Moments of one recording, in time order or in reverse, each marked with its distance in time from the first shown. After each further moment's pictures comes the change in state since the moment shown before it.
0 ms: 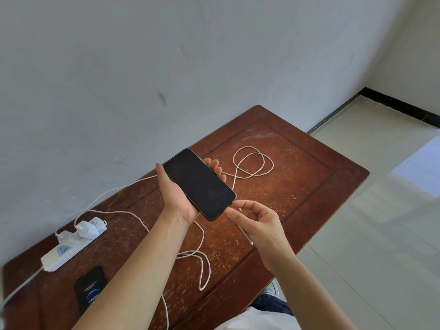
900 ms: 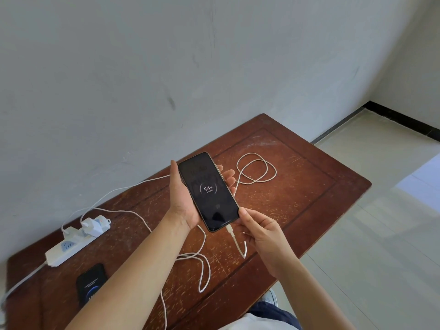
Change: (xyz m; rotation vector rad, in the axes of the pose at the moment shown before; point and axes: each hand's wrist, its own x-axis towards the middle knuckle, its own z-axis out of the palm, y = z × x) left_hand -0.014 -0.002 0.013 0.097 -0.028 -0.058; right_hand -0.001 0.012 -0.012 0.045 -0.133 0.032
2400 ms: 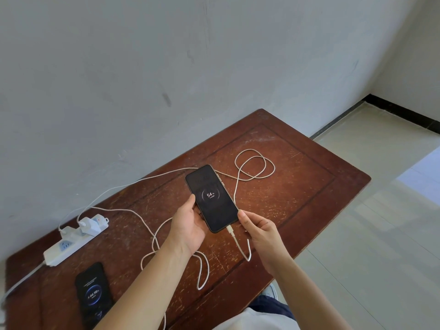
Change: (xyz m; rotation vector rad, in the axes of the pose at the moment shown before) left_hand -0.024 -0.045 -0.026 0.135 0.440 -0.046; right_hand 0.022 0.032 -0.019 -0.101 0.082 -0.025
